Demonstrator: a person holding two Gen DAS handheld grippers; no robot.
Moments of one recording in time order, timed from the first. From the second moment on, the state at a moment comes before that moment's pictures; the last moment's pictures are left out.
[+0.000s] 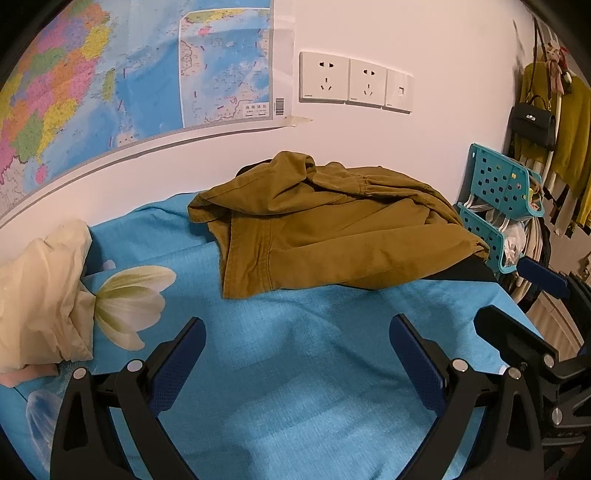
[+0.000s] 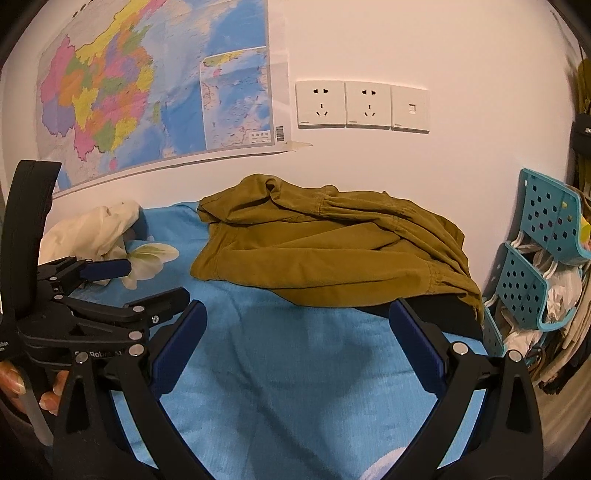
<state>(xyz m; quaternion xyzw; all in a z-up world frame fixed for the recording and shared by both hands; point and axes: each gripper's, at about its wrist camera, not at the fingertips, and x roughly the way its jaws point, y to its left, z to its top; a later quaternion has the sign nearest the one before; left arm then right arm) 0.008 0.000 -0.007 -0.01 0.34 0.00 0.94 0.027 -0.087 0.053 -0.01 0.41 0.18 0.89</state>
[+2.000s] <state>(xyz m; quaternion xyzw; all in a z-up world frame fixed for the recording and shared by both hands) 0.125 0.106 -0.082 -0.07 0.42 0.08 0.90 0.211 0.092 -0.027 -0.39 0.41 0.44 0.70</state>
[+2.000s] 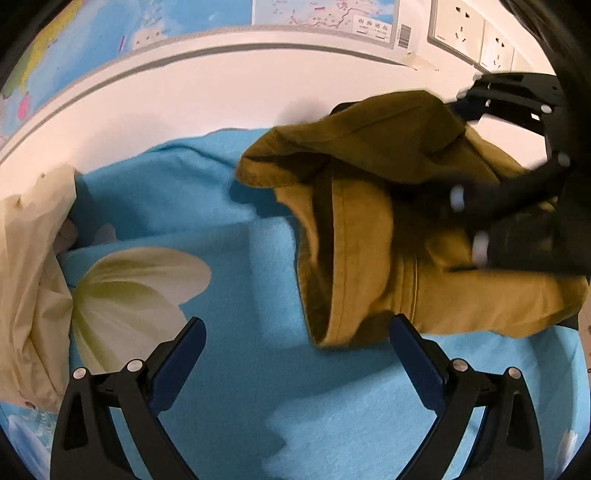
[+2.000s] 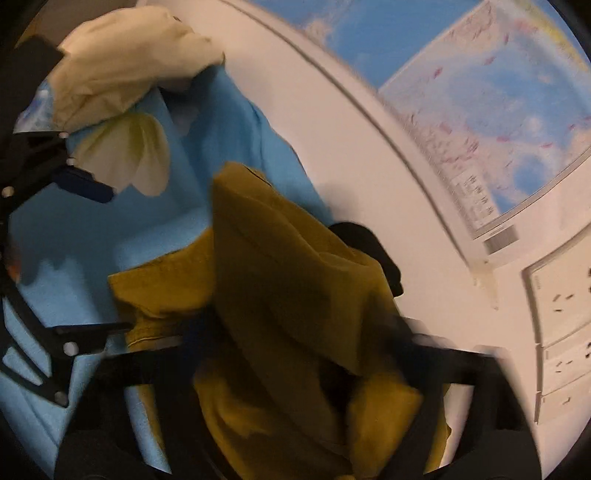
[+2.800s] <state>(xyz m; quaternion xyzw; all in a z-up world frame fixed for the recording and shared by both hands) 0.156 0.015 -0.059 -0.14 0.34 -0.18 0.91 0.239 -0.141 0.188 -0.01 0.37 0.27 0.89</state>
